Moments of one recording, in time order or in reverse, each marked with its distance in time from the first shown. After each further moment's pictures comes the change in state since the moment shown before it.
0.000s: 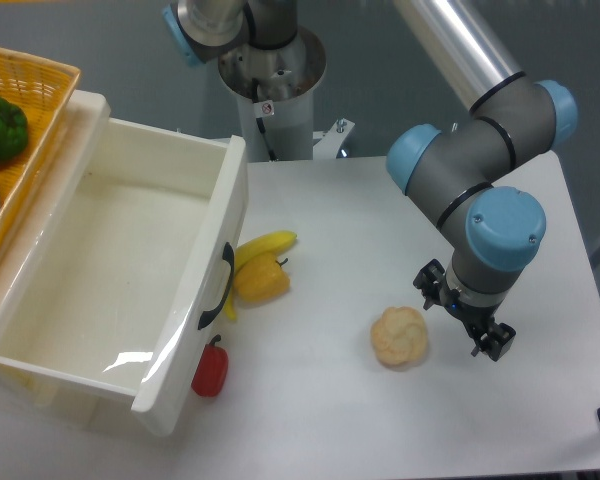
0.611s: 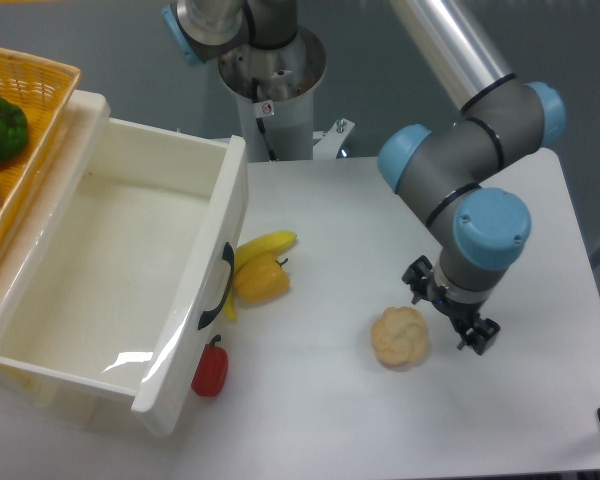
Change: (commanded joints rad) arm -0.015 0.057 -0.178 0.073 0.002 -0.089
